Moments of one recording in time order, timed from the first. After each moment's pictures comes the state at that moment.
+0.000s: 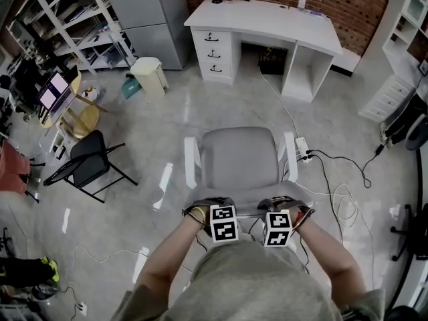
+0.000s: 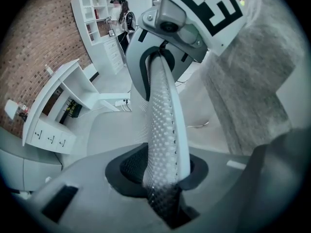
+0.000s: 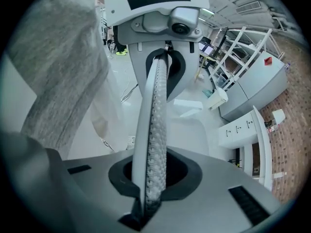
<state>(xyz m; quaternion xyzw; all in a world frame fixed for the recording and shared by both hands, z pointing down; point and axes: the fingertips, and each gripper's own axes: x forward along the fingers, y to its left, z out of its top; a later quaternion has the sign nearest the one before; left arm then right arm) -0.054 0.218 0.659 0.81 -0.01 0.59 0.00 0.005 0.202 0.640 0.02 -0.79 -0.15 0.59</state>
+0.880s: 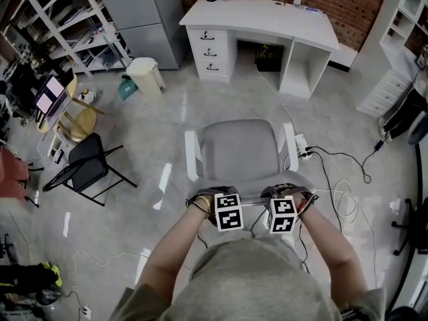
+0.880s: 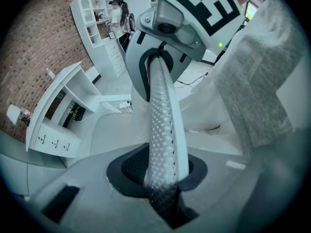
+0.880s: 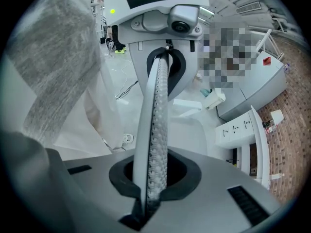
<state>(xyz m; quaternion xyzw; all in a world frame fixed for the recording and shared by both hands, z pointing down) -0.047 0.173 0.655 0.81 -0.02 0.59 -0.01 0.012 0.158 0.638 0.03 -0.79 -0.16 0.59</state>
